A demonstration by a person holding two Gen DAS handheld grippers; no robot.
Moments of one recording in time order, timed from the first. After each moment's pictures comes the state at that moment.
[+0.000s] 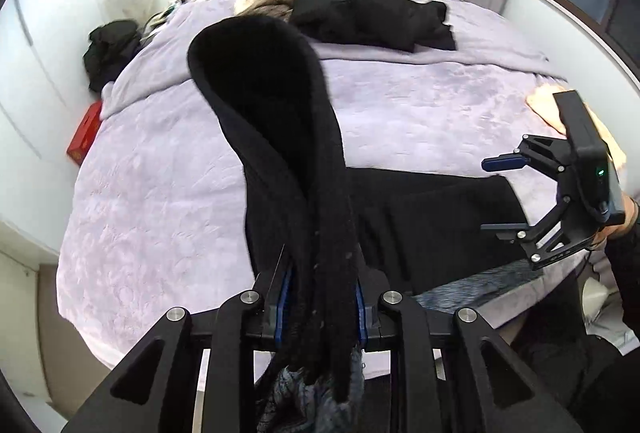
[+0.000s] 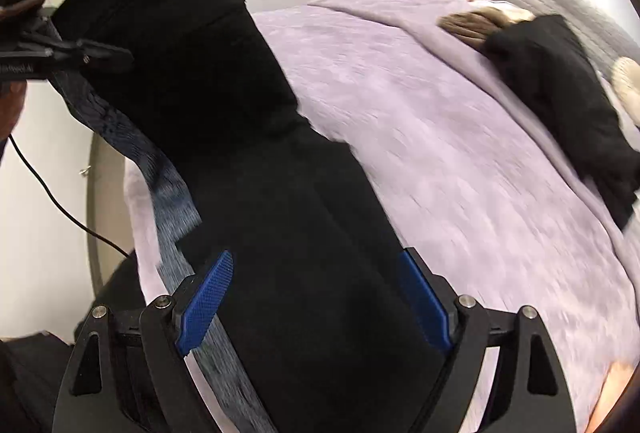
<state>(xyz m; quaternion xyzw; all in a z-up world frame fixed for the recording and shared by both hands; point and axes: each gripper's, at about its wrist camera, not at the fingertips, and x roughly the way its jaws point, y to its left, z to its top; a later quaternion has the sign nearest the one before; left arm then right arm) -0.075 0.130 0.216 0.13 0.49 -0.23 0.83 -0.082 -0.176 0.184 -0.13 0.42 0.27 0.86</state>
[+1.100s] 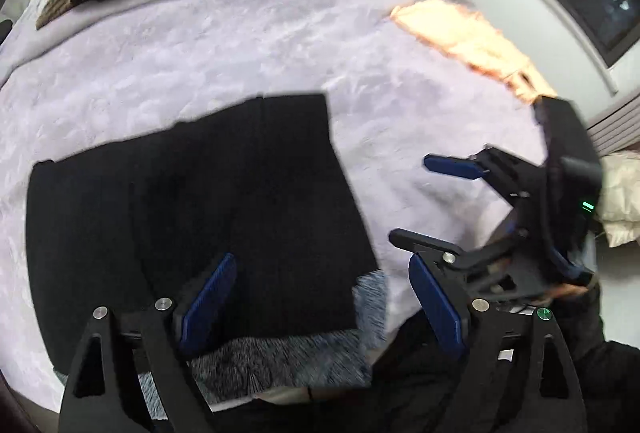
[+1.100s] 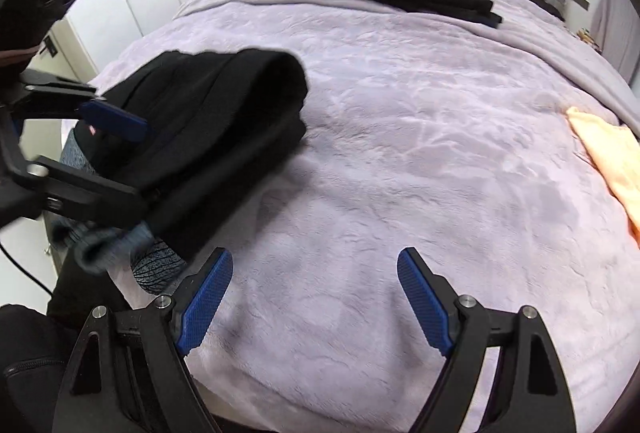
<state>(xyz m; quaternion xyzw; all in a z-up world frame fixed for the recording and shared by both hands) -0.136 -0.127 0.130 0.11 0.57 -0.38 0.72 -0.194 -0.360 0.132 0.03 0.43 0.11 0.90</state>
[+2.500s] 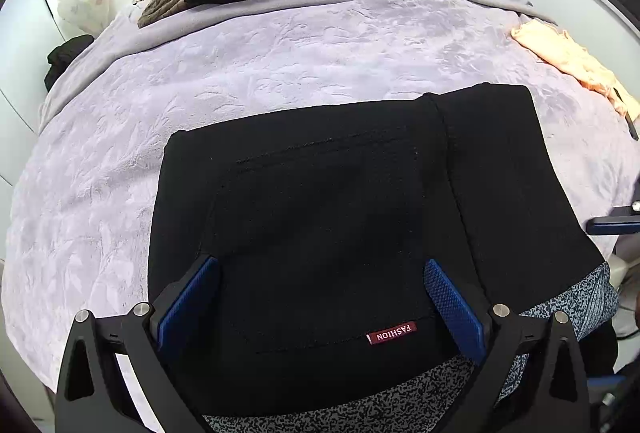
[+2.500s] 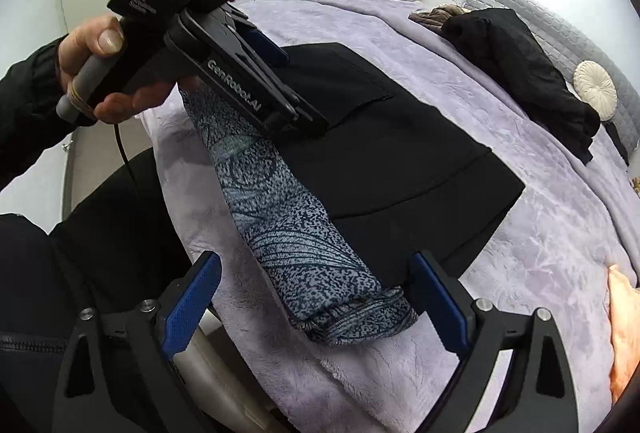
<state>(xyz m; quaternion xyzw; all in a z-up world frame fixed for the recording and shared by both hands) -0.083 -0.034 0.075 0.17 0.50 -0.25 0.81 -0.202 -0.217 0.147 -0.16 0.36 0.25 0.88</state>
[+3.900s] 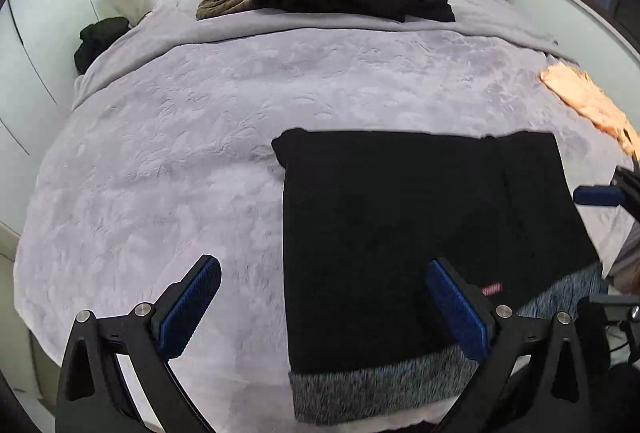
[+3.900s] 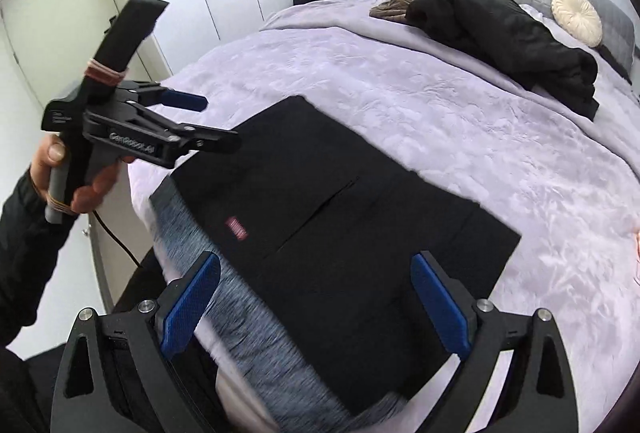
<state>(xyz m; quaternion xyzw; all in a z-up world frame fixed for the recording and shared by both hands) -0.085 0.044 0.110 0.14 0.49 -0.21 0.84 -0.143 -0.216 0.168 -0.02 0.40 0.23 0.89</state>
